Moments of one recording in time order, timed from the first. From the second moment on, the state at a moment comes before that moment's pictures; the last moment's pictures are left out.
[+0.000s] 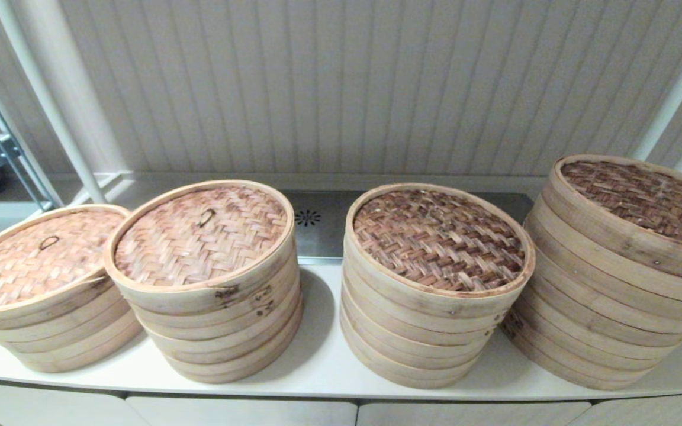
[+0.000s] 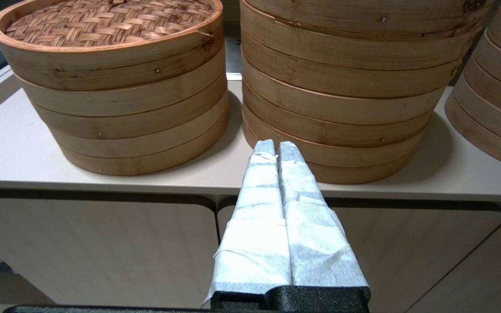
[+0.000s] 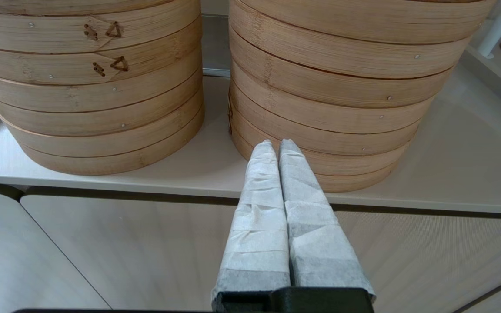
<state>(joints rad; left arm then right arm) -0.01 0.00 0.00 -0.04 -0.01 0.00 0.01 0.00 0.00 0.00 -0.01 -0.04</state>
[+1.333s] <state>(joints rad) -0.01 0.72 -0.79 0.14 -0.16 -0.10 0.01 0.00 0.00 0.00 -0.01 -0.03</state>
